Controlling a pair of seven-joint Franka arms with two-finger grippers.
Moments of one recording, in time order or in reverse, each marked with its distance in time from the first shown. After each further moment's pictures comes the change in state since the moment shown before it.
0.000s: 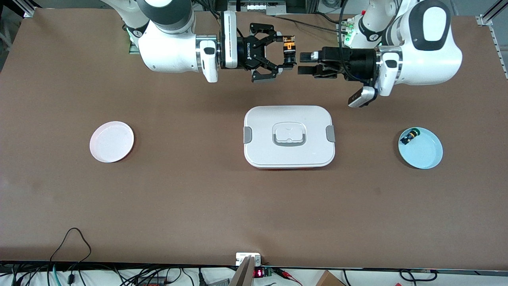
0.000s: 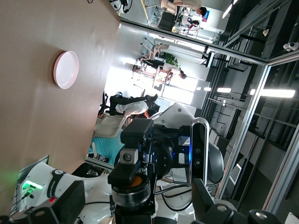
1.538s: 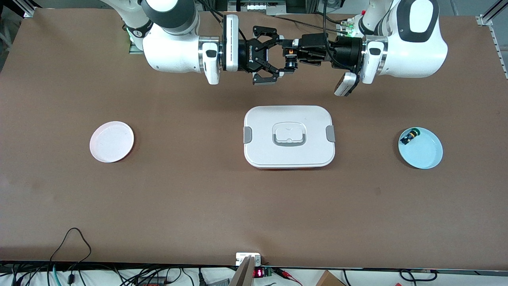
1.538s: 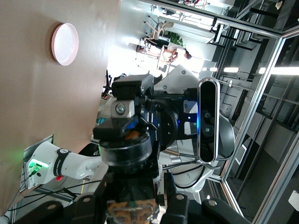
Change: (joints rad) left arm 0.001 -0.043 -0.038 -0.033 0.000 -0.073 0.002; right arm 0.015 0.004 0.000 -0.001 0.030 0.037 -0.004
